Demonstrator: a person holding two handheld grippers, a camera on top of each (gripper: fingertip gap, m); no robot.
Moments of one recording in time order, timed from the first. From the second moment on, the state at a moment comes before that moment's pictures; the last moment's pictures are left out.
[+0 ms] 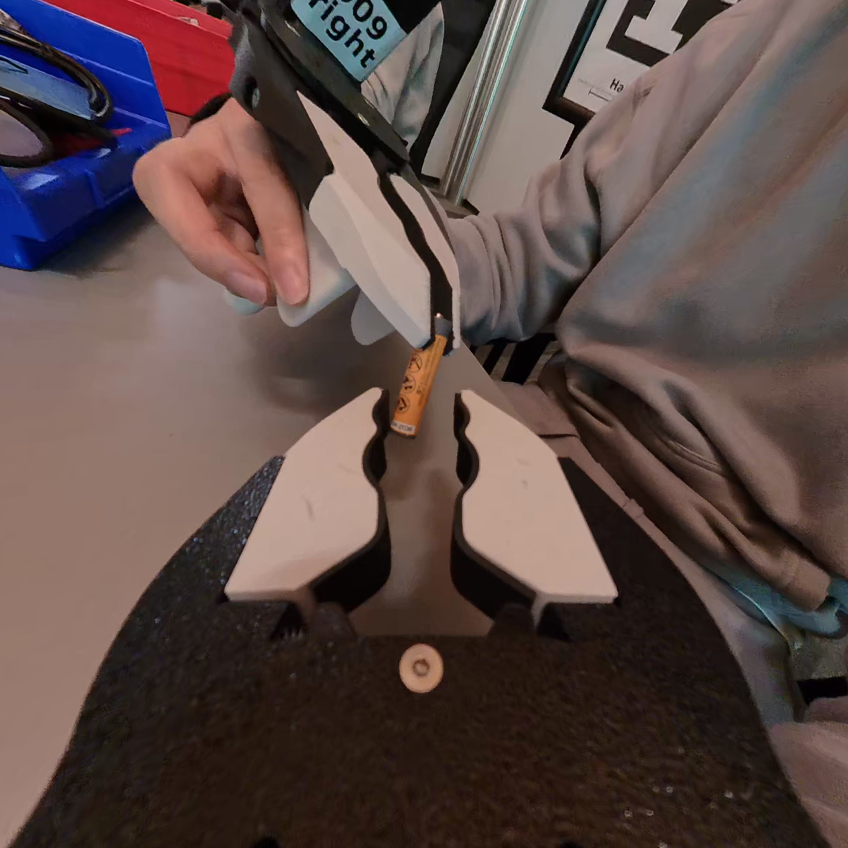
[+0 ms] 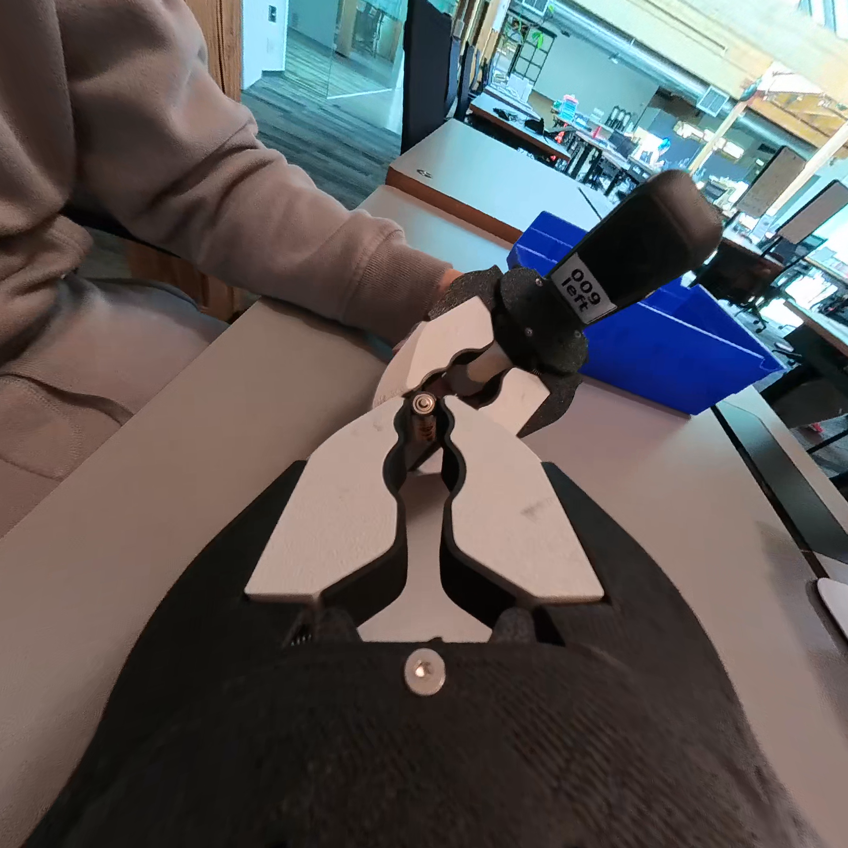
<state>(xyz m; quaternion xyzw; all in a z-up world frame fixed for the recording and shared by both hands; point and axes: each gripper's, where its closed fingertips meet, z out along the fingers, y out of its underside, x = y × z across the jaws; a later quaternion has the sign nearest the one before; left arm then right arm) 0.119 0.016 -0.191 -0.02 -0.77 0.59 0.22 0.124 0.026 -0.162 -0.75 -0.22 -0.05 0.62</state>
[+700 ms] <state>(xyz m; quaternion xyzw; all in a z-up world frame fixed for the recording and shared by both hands) 0.221 0.027 -0.137 0.01 -0.67 0.59 -0.44 0.203 0.027 -0.126 -0.60 0.23 0.23 0.73</state>
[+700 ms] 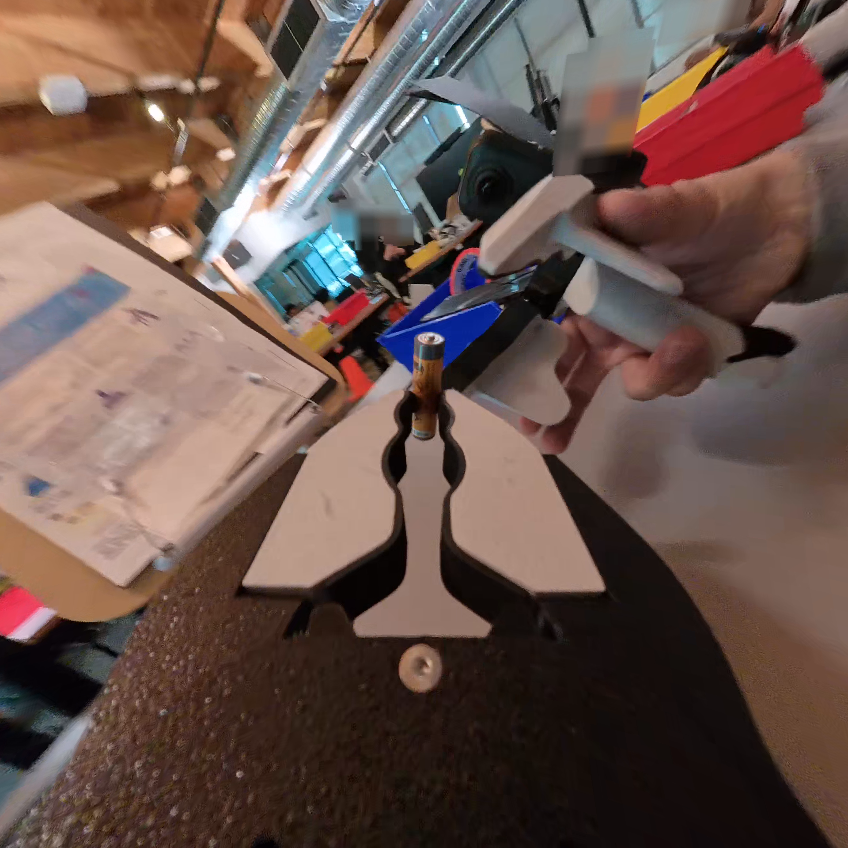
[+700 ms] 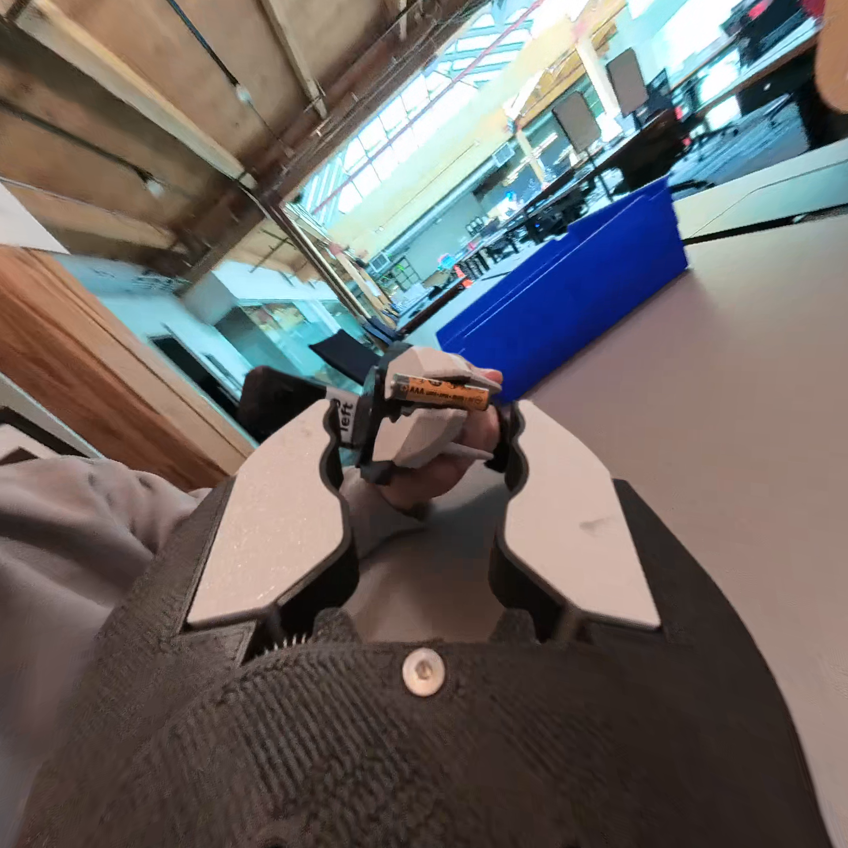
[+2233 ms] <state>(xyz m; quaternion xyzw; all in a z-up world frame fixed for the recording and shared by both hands) 0.249 0.038 -0.157 0.11 -0.69 0.55 -0.45 0.345 -0.307 -0.141 -0.61 0.46 -0.56 0.32</state>
